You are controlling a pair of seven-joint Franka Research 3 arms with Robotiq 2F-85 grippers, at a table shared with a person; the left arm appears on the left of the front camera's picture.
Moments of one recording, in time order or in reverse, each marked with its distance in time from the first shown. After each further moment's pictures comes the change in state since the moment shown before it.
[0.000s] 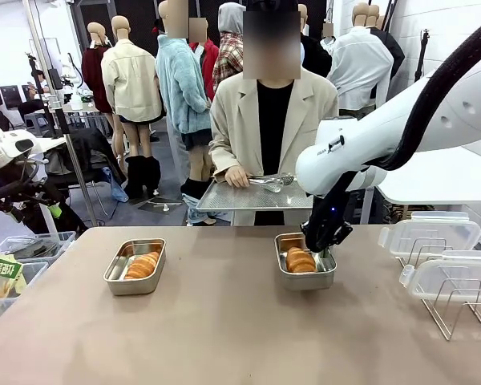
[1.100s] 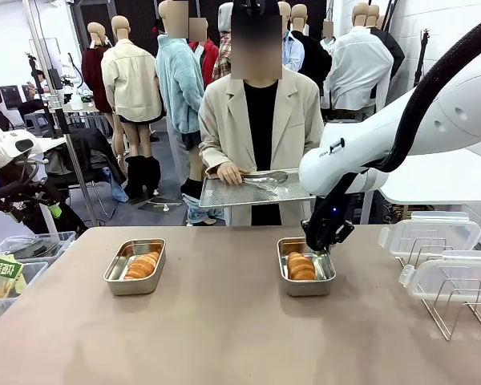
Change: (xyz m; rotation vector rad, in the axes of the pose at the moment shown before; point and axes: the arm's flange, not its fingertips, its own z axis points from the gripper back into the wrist) left arm 0.000 0.000 0.000 0.000 0.000 0.000; right arm 0.016 -0.011 -0.003 0.035 -0.035 -0.038
